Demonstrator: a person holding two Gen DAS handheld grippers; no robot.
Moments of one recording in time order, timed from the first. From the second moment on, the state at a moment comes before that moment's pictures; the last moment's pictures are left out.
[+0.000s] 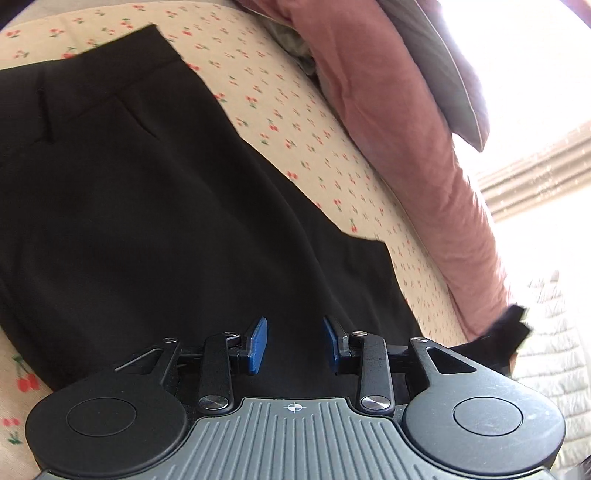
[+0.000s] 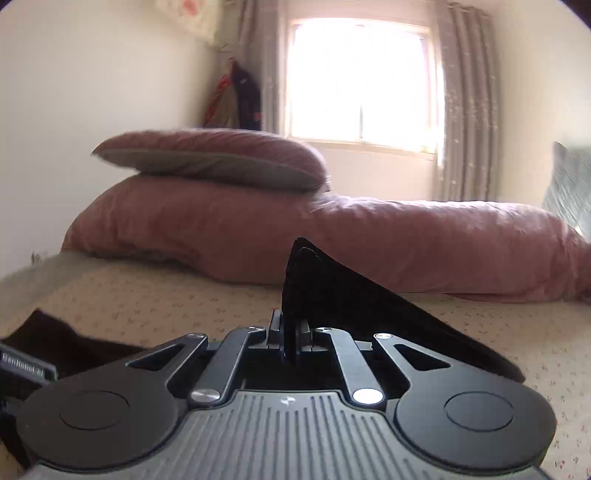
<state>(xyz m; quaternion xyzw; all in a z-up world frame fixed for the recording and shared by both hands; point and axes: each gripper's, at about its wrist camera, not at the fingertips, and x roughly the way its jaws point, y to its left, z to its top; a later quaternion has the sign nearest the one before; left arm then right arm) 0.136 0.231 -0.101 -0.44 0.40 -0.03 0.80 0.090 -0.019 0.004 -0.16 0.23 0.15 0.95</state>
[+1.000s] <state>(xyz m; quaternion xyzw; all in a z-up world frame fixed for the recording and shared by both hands) 0.139 0.233 -0.096 -0.38 0.40 -0.04 0.83 -0.014 0.076 -0.055 -0.28 0.19 0.27 0.90</state>
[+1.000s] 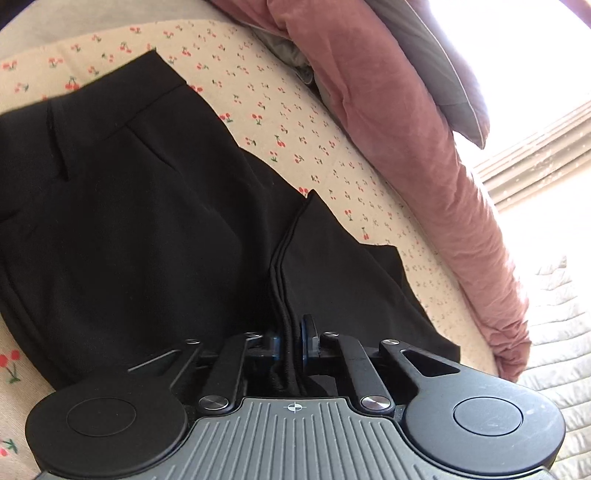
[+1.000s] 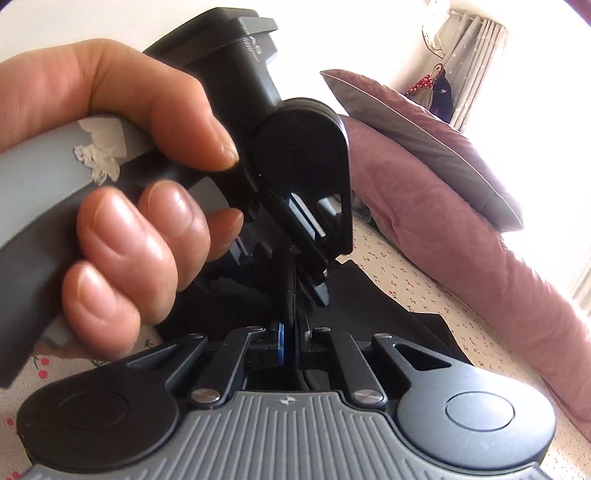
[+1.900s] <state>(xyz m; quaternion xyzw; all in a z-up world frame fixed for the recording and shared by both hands) 0.097 0.294 -0.074 -0.30 0.33 0.20 0.87 -0.004 -0.119 -0.060 -0.10 0.35 0.18 0.91</state>
